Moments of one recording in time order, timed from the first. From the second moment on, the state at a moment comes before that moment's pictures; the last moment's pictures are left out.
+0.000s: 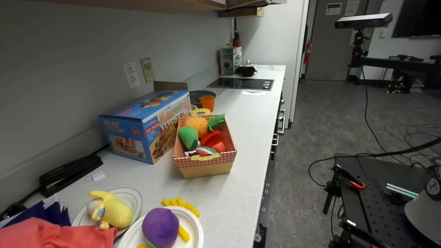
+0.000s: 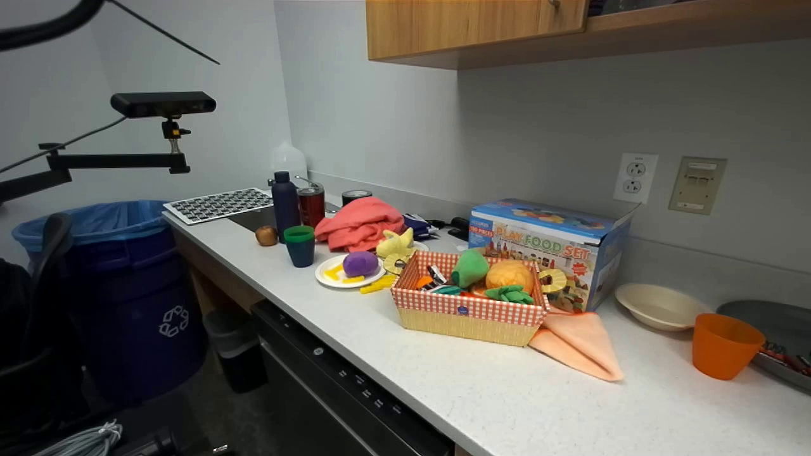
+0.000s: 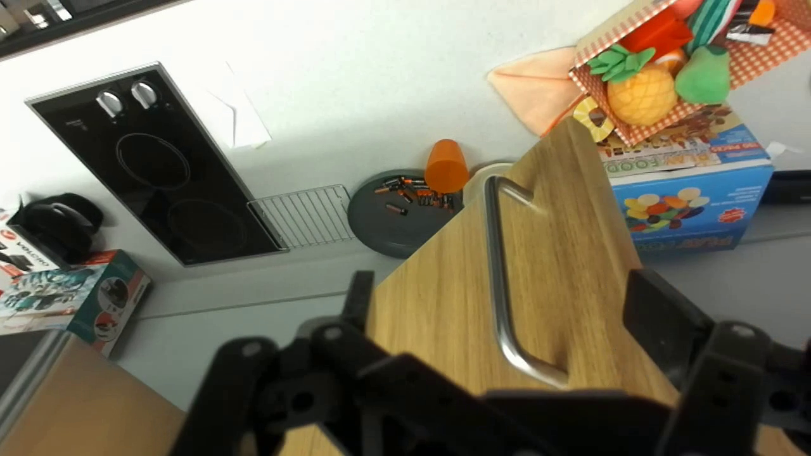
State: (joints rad) arm -0.11 -0.34 -0.40 -1.51 -0.05 1.68 -0.32
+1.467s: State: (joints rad) arm -0.15 -0.36 -0.33 -1.57 -0.13 1.49 -0.29
